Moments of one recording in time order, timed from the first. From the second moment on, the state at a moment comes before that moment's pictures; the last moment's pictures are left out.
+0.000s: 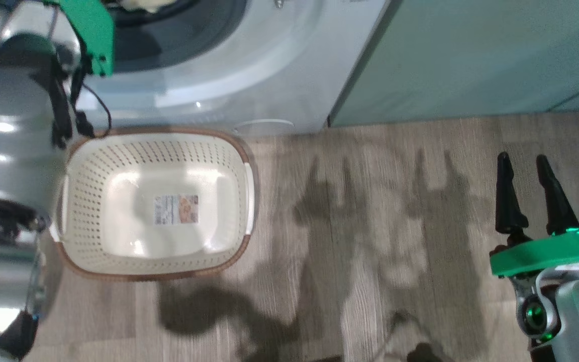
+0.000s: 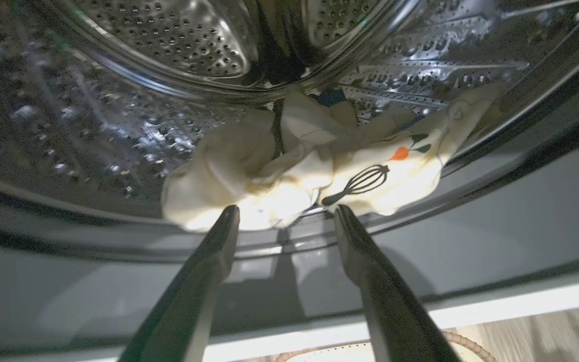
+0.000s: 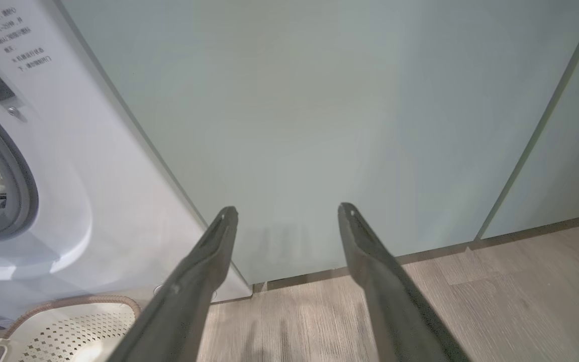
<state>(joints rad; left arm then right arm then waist) -1.21 0.24 -0.15 1.09 -0.01 0.01 0.11 -0.26 -0.06 0.10 0.25 0.37 0.13 -0.25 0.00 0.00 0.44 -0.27</state>
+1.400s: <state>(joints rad) -1.50 0.30 -0.30 1.30 0.08 0.08 0.22 -0.36 -0.05 0.12 0.22 0.39 0.13 -0.25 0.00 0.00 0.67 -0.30</state>
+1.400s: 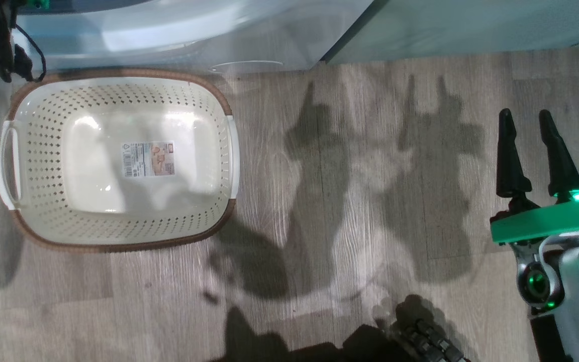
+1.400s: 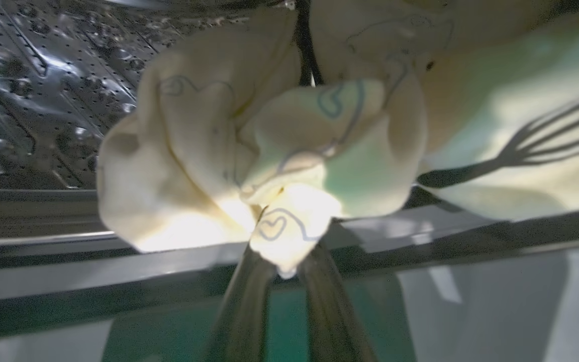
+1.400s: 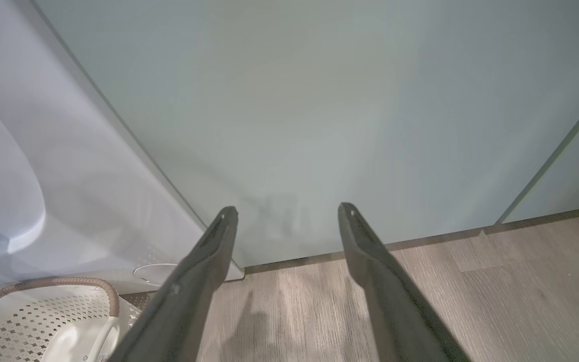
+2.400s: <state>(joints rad) -1.19 0.17 -0.14 1.31 -0.22 -0.07 -0.22 -0.25 -0.06 0.09 0.27 0.39 0.13 -0.25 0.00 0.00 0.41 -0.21</state>
